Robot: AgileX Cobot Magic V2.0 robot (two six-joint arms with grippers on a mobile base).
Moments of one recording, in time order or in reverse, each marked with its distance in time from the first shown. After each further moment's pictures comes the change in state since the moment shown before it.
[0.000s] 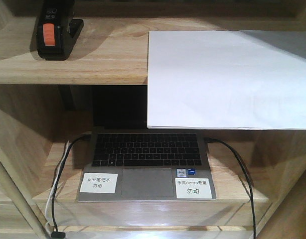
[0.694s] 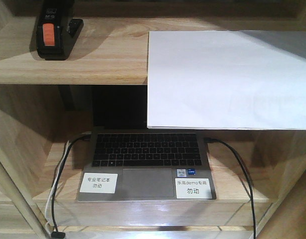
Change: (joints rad) left arm 0.000 0.000 -0.191 0.000 -0.387 0.000; right arm 0.000 0.000 -0.223 0.000 -0.304 -0.006
